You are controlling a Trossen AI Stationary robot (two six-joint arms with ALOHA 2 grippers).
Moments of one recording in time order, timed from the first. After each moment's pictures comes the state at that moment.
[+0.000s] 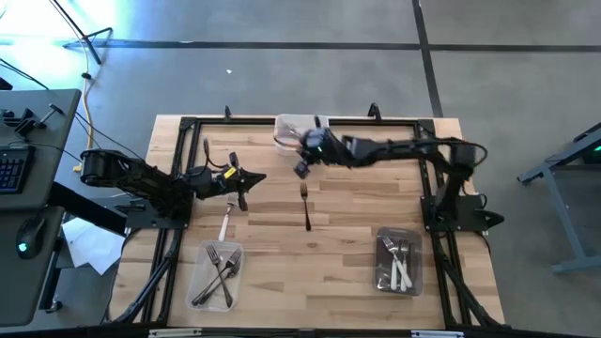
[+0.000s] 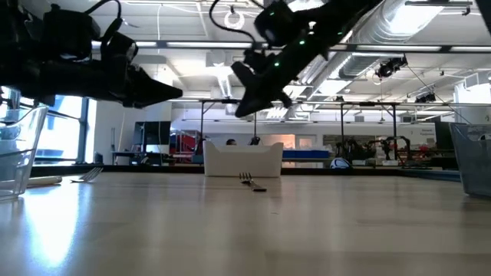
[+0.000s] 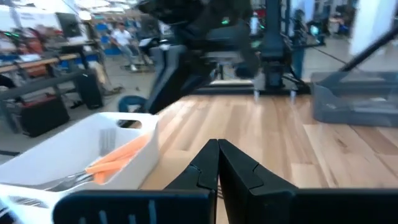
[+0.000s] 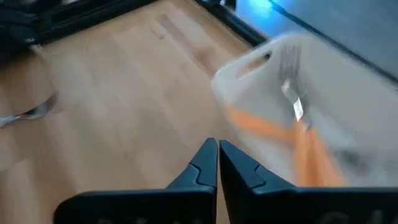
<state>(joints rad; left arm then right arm) 0.17 1.33 0.06 1.26 -0.10 0.08 -0.25 1.82 1.25 -0.06 0.22 0.23</state>
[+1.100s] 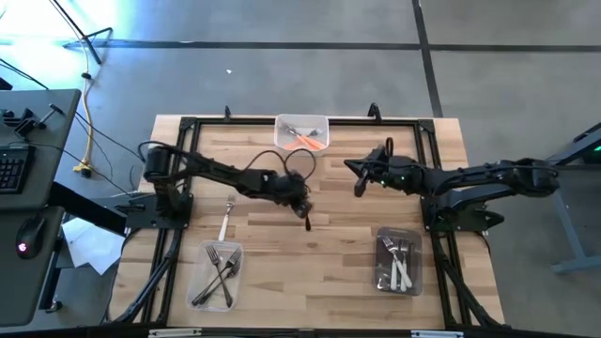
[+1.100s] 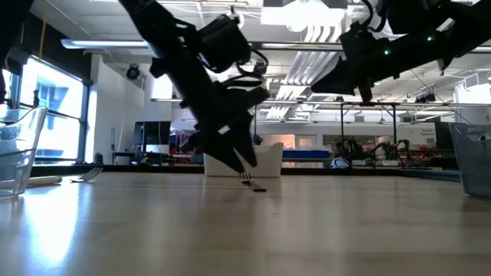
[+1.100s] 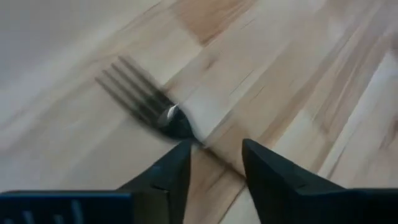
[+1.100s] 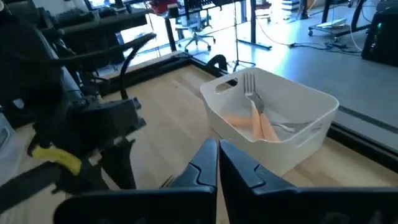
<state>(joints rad) 0.05 1.87 1.04 -0.11 -0.11 -0.74 -0.17 1.08 0.38 0.48 0.32 0.23</state>
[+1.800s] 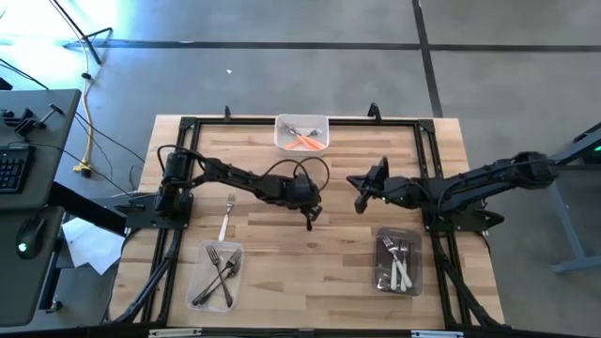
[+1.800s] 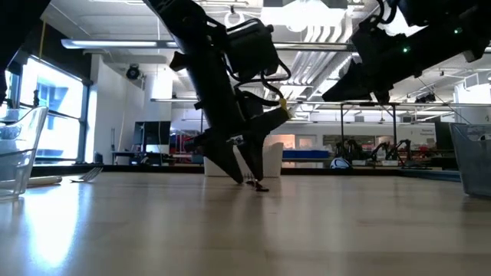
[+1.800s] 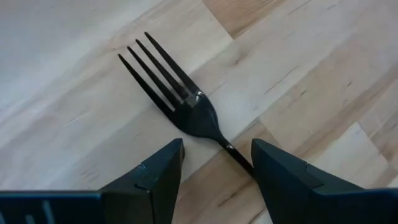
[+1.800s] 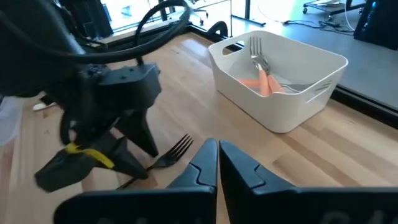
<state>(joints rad) 0.01 2.04 1.28 -0.41 -0.26 -0.85 0.08 1.09 0.38 0.32 0.56 0.34</state>
